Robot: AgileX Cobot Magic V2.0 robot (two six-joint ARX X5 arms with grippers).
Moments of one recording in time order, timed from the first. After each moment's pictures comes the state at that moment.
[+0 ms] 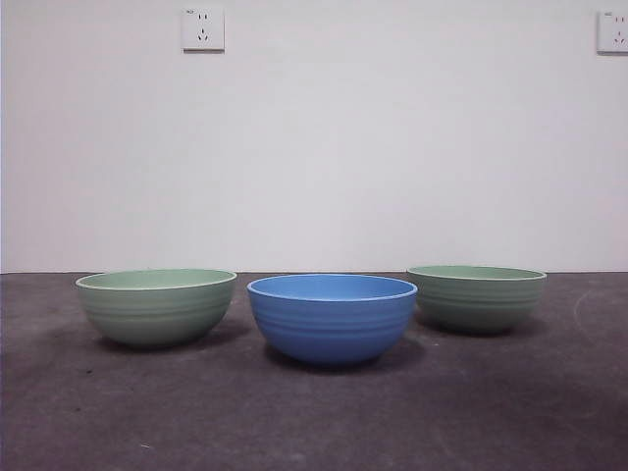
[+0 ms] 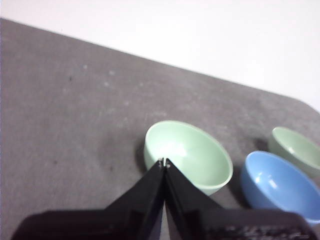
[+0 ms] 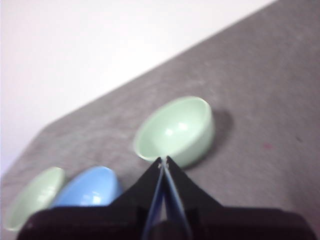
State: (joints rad) left arm 0.10 0.02 0.16 -0.28 0.37 -0.31; right arm 0.05 0.07 0.14 -0.18 -0.23 0.48
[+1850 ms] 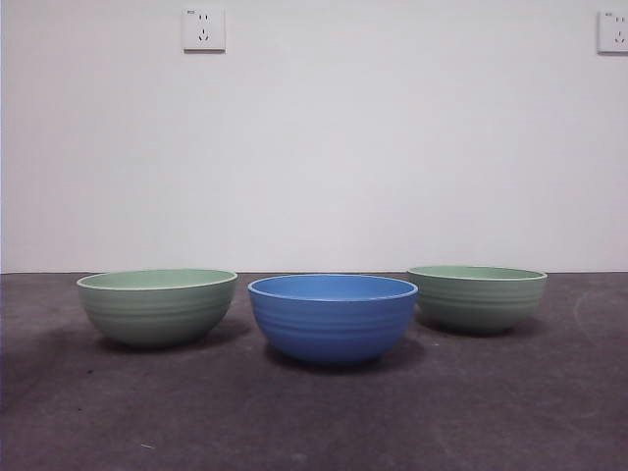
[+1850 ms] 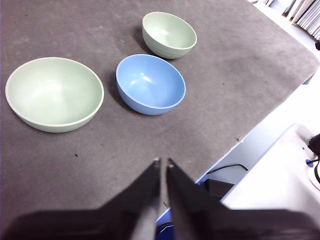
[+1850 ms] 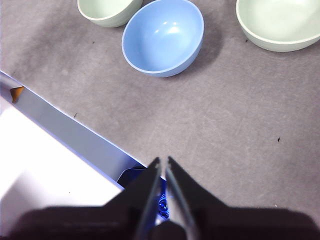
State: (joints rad) left arm 0.02 0.57 0.88 -1.10 0.73 0.24; right arm 0.19 0.75 0.99 -1.18 -0.47 -0.16
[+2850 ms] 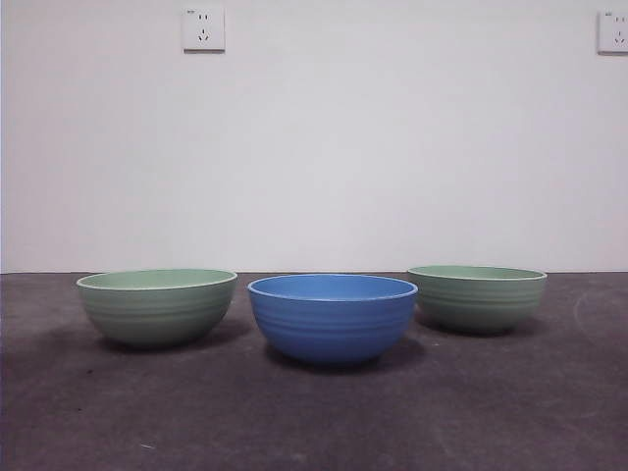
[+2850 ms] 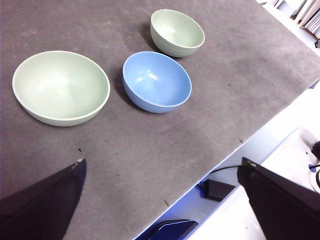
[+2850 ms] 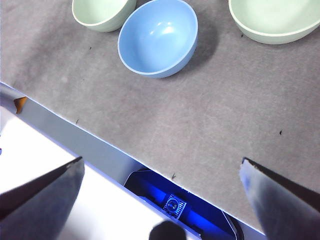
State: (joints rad) left arm 0.02 0.57 0.88 -1.10 0.71 0.21; right arm 0.19 0.75 0.99 -1.18 -0.47 -0.09
